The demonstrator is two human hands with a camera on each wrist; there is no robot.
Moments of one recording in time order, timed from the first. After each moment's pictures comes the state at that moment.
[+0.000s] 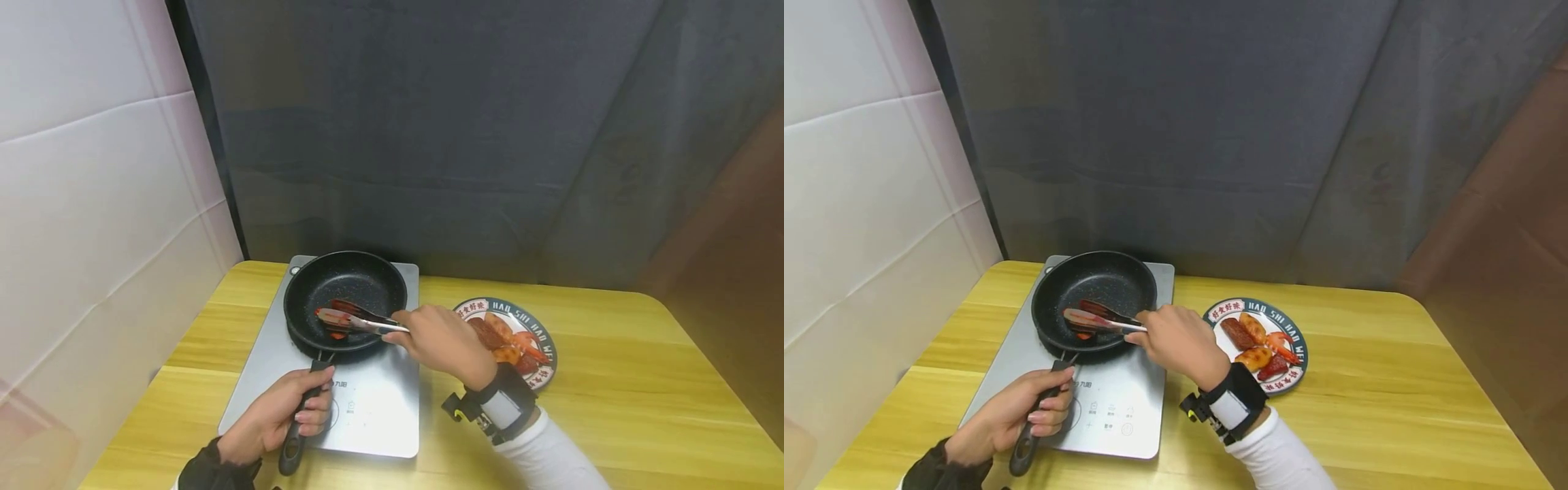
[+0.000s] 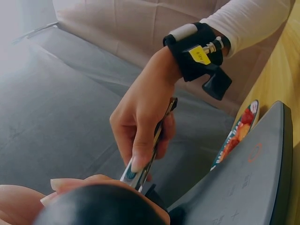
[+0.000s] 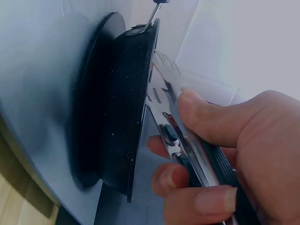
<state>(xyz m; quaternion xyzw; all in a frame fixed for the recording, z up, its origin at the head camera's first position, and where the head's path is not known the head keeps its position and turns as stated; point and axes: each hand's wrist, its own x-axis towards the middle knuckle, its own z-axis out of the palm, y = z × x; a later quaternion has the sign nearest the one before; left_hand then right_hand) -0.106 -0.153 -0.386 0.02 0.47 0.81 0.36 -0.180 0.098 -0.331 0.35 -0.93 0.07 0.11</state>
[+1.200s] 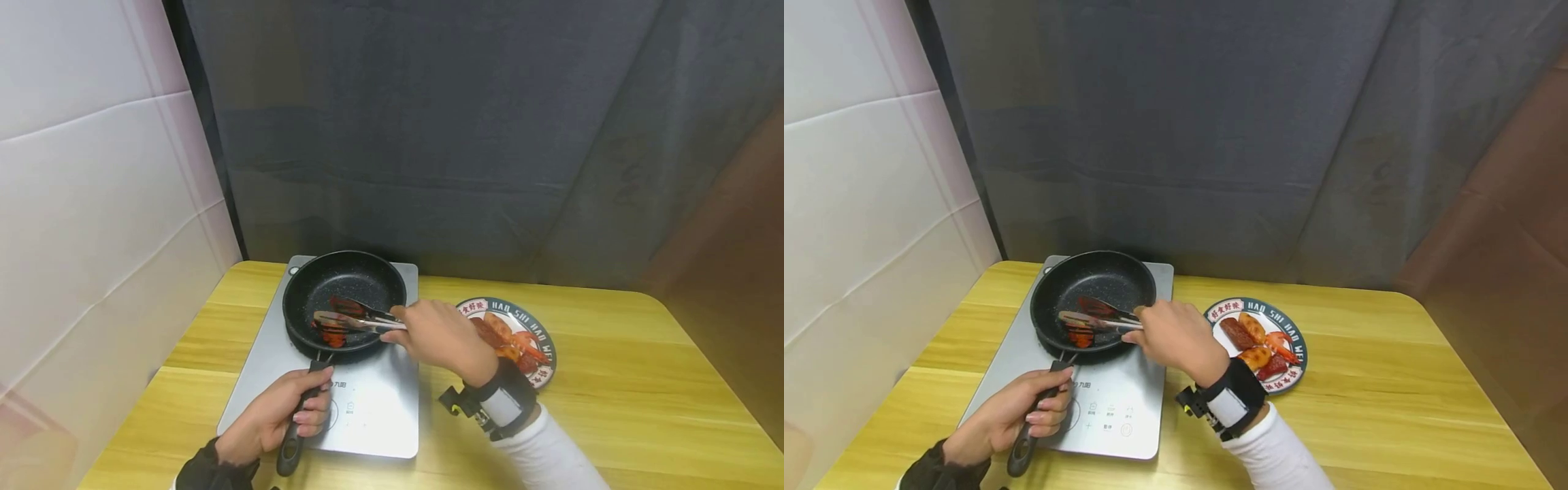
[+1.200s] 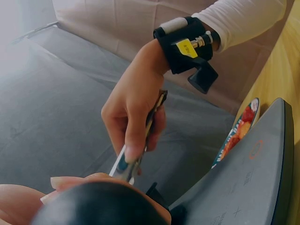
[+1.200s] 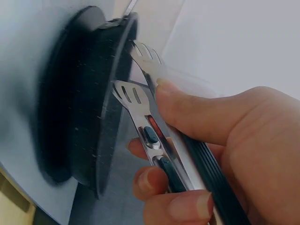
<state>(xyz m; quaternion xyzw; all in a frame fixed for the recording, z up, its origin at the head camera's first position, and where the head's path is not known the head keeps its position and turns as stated) -0.106 -0.155 -0.385 0.02 0.46 0.81 0.36 -0.176 0.090 -0.313 0.31 -0.95 0.03 0.07</state>
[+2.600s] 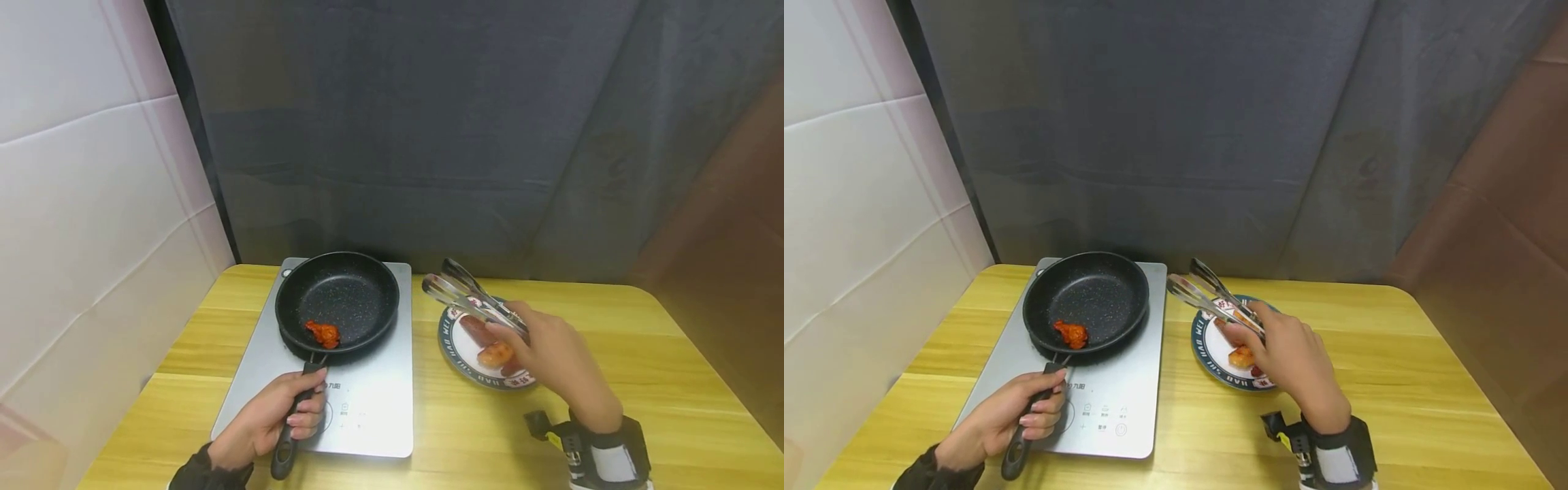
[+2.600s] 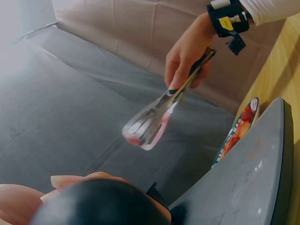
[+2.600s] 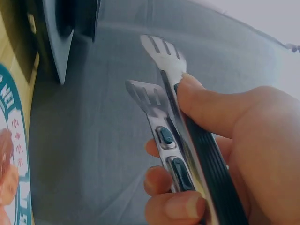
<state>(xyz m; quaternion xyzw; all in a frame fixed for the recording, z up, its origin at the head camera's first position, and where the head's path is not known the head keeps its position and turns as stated) -0.106 -0.155 -0.383 0.01 0.46 0.80 0.37 -0.148 0.235 -0.327 0.16 -0.96 0.17 0.15</state>
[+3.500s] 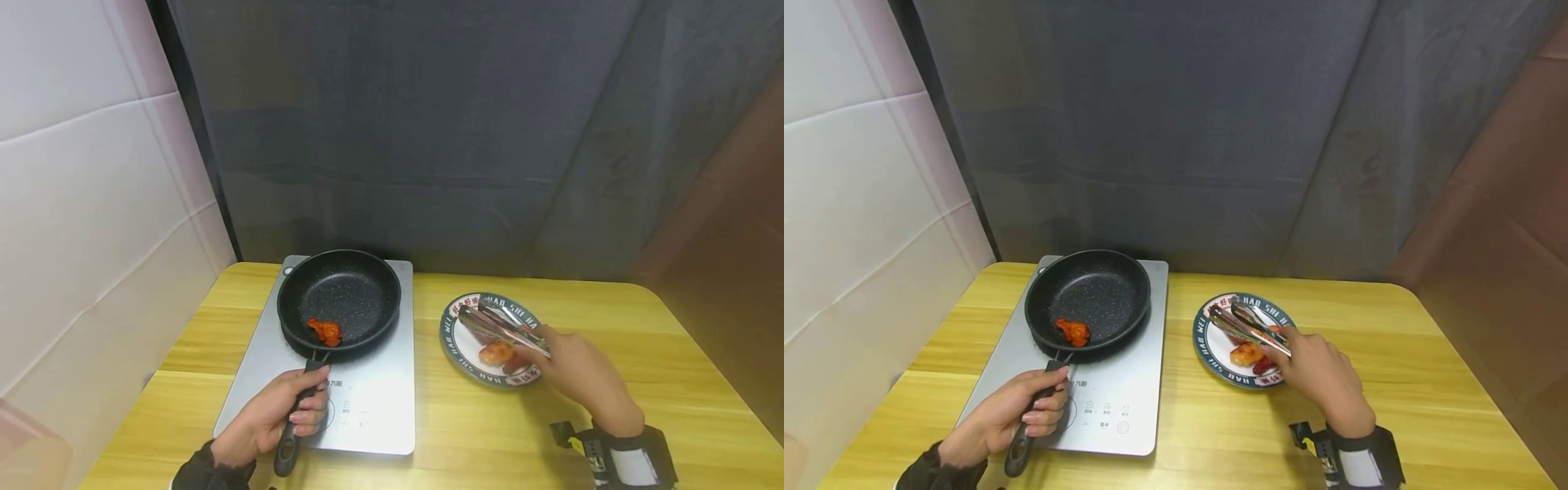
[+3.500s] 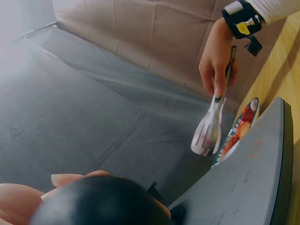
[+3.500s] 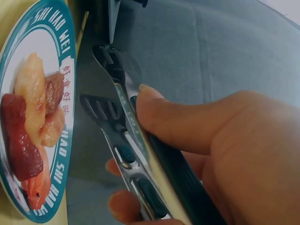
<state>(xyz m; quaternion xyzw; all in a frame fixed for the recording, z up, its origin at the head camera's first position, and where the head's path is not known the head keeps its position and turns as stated) -0.106 -0.156 -0.384 0.02 0.46 0.81 0.37 -0.146 0.274 -0.356 0.12 -0.98 0.11 0.06</state>
